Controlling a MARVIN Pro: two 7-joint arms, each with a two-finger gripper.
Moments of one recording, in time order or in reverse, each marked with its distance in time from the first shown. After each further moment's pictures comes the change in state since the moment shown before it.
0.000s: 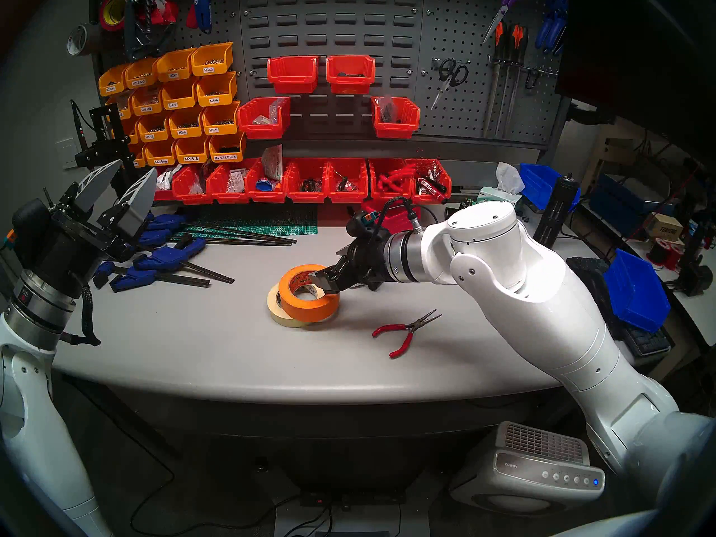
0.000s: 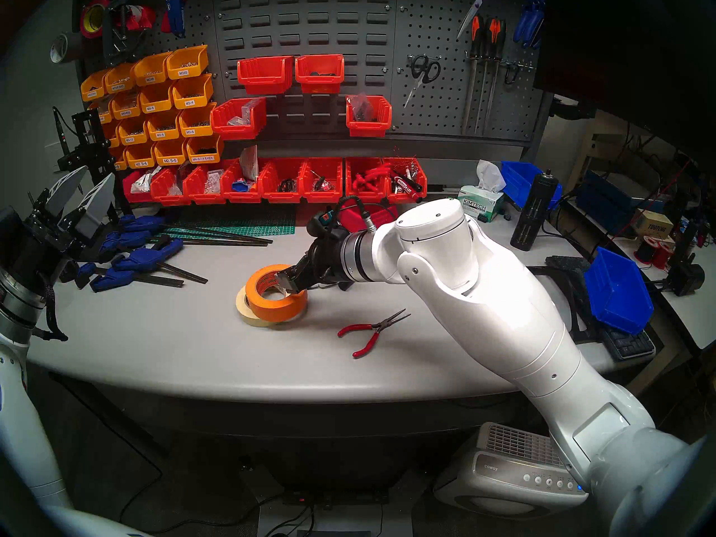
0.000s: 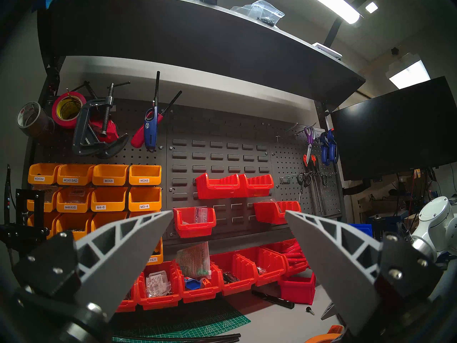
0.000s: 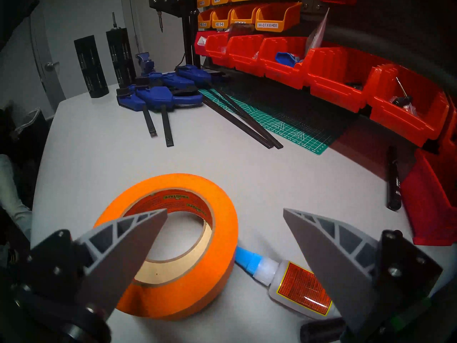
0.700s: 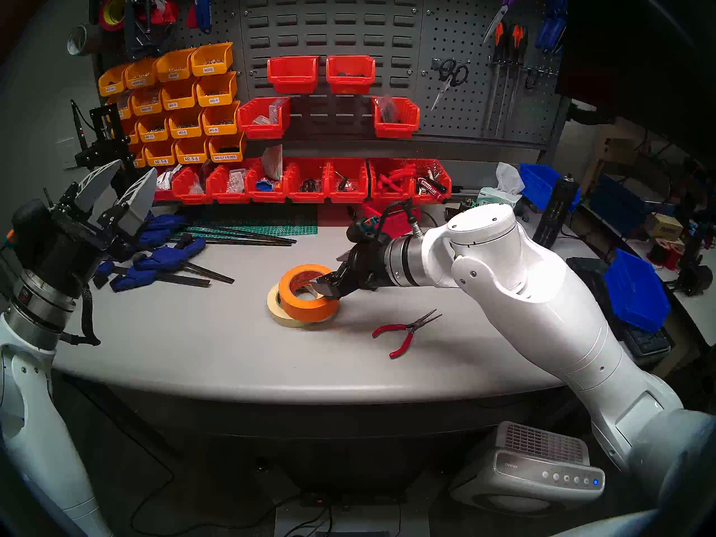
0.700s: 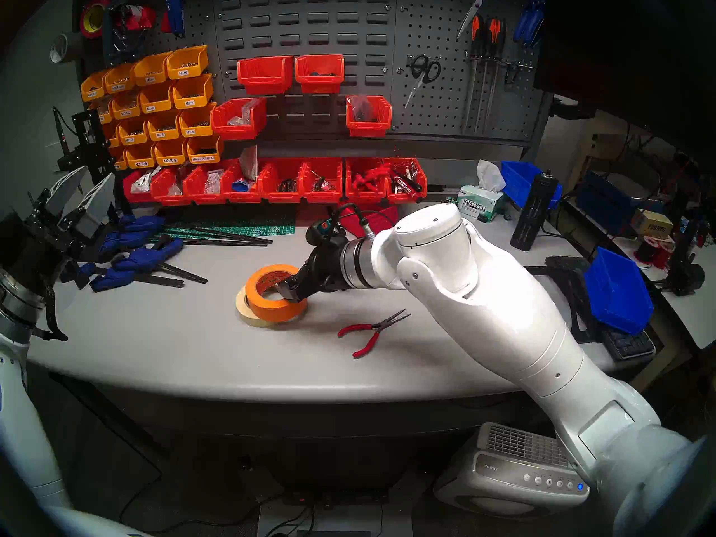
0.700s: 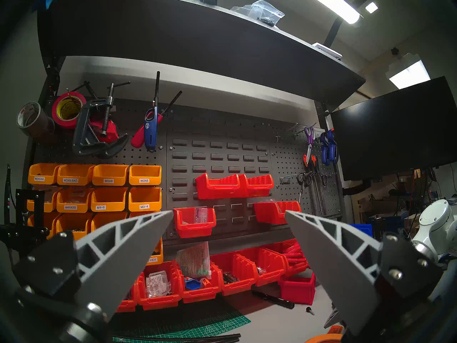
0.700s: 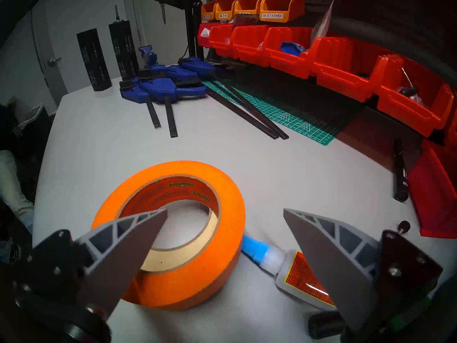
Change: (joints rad) left arm 0.000 0.000 0.000 0.000 0.000 0.000 0.000; right arm 0.017 0.032 -0.065 0.008 0.023 -0.002 0.001
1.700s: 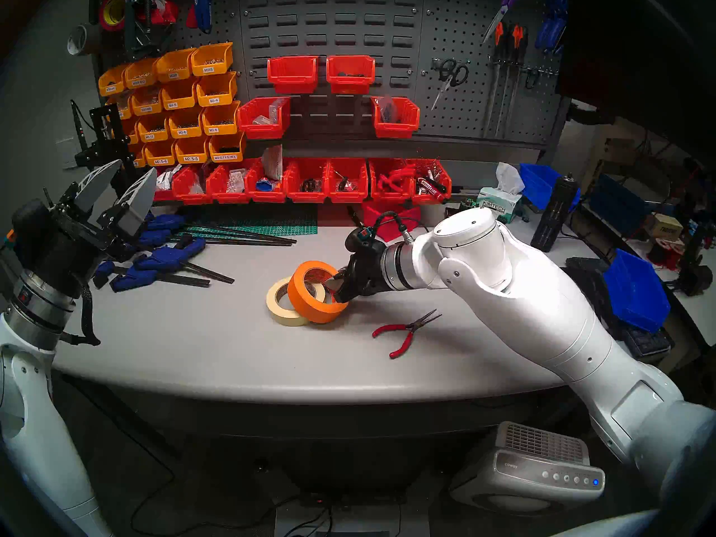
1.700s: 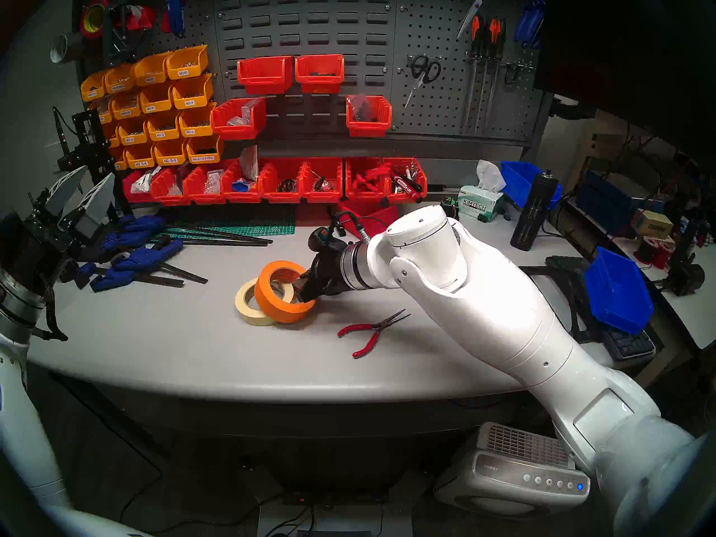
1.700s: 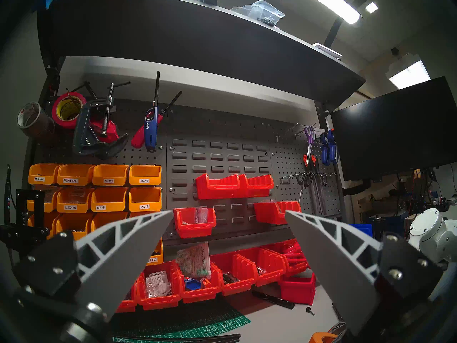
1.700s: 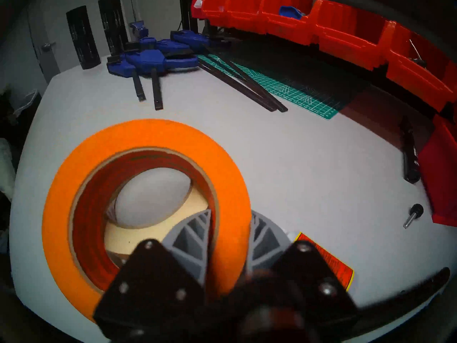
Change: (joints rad) left arm 0.000 0.000 0.000 0.000 0.000 0.000 0.000; right arm 0.054 -0.008 -0.040 0.089 -0.027 -0.001 0.030
